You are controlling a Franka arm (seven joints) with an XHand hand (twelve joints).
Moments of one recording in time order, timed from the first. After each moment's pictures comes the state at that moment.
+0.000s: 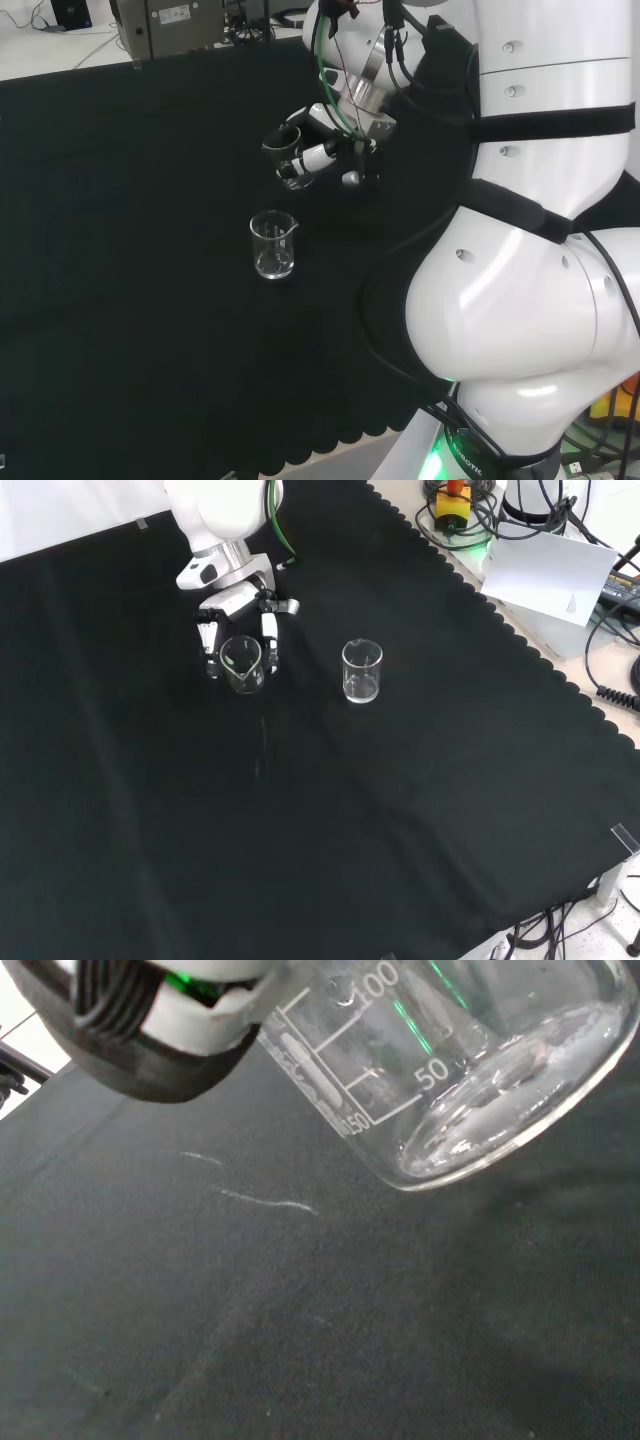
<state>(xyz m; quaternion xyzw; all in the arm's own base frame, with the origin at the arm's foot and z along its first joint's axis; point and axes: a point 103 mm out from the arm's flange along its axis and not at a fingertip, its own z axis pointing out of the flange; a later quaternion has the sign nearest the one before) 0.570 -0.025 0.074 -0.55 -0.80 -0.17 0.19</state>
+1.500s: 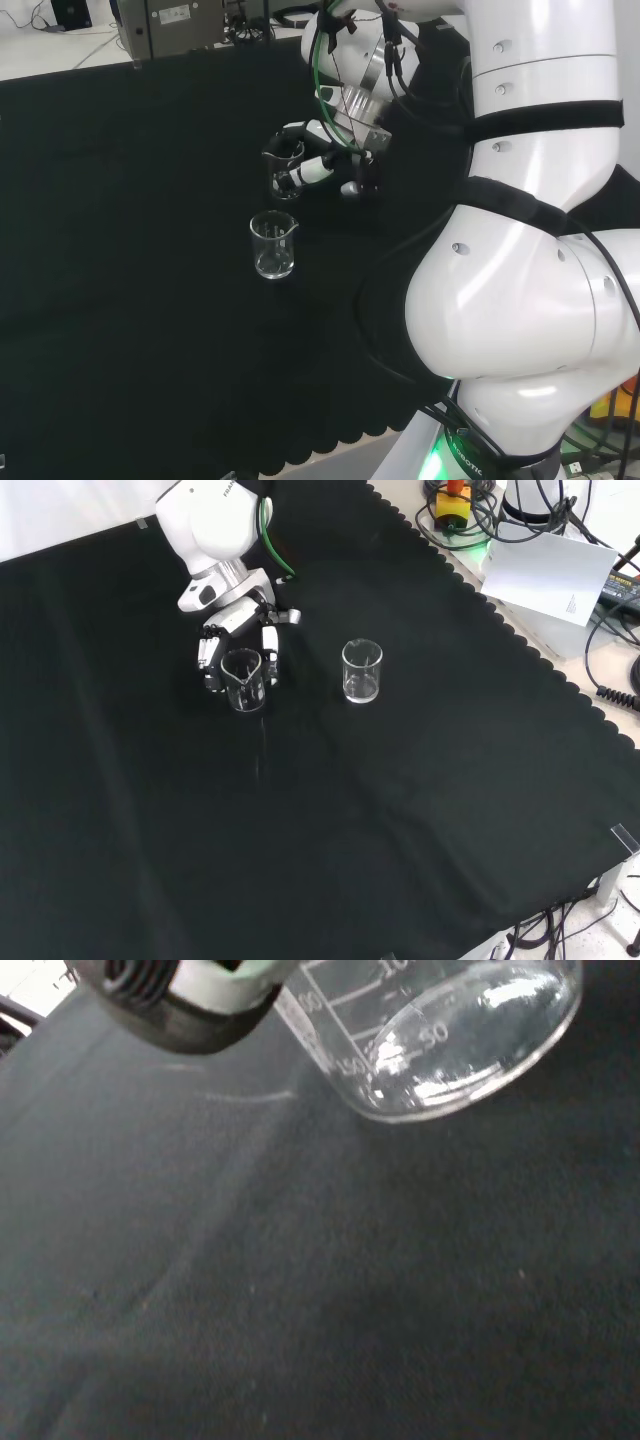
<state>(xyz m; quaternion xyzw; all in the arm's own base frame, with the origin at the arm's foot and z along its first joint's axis) 0.564 -0.022 0.046 -0.54 -0.79 -0.14 0.25</state>
